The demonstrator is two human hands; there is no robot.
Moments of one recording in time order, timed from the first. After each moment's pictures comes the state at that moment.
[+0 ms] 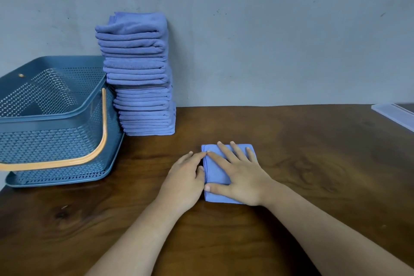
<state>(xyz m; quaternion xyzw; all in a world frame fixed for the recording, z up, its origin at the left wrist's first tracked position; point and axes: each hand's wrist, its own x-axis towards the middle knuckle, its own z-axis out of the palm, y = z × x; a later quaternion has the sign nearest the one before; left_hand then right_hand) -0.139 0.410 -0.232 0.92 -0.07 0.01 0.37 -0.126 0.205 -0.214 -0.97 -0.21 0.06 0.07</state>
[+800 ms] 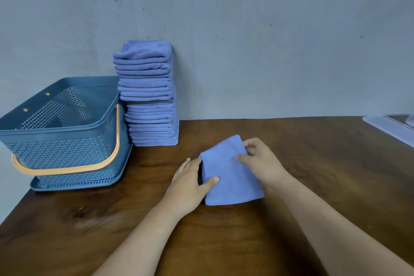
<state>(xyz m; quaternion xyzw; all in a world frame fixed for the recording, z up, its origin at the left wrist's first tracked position) -0.145 0.405 -0.225 0.93 -0.08 -0.01 0.37 -0.129 0.174 -0.165 -0.83 0.04 0.00 0.56</state>
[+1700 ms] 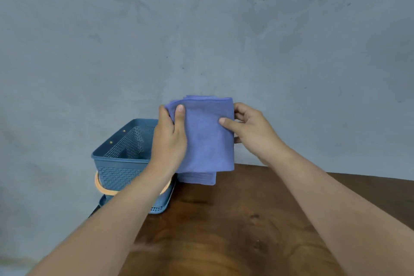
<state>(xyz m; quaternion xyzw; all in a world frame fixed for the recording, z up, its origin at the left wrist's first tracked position) -0.164 0.513 0.005 0.72 0.00 0.40 0.56 -0.134 0.315 0.044 -0.74 -0.26 -0.07 0.61</state>
